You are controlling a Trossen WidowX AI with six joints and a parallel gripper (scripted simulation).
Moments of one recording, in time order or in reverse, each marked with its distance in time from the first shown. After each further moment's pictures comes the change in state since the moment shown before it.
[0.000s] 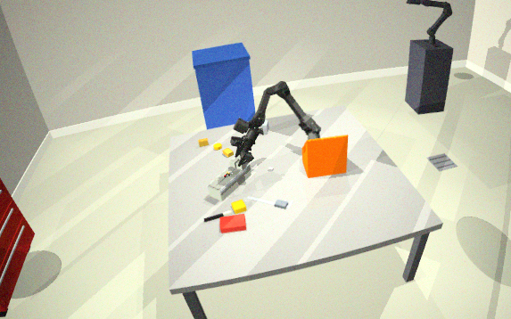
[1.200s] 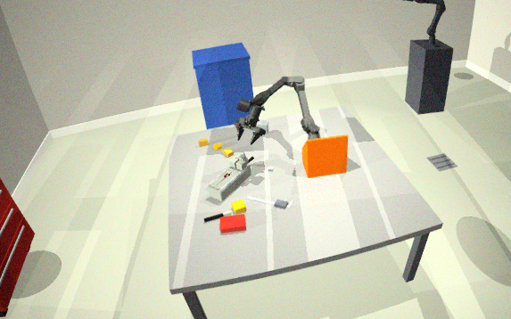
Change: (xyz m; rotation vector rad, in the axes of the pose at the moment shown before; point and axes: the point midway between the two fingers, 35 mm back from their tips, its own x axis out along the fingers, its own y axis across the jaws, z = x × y) arm -0.077 -0.103 -0.020 -0.540 -0.097 0.412
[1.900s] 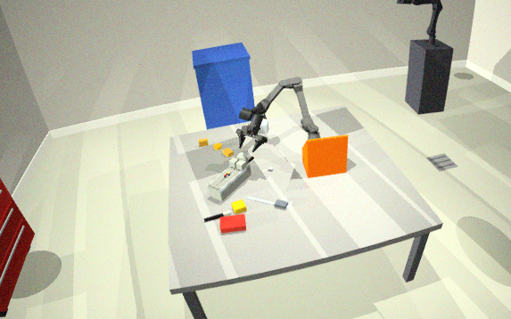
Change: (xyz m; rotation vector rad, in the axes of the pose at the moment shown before) arm 0.035 -0.005 -0.045 -0.055 -0.036 0.014
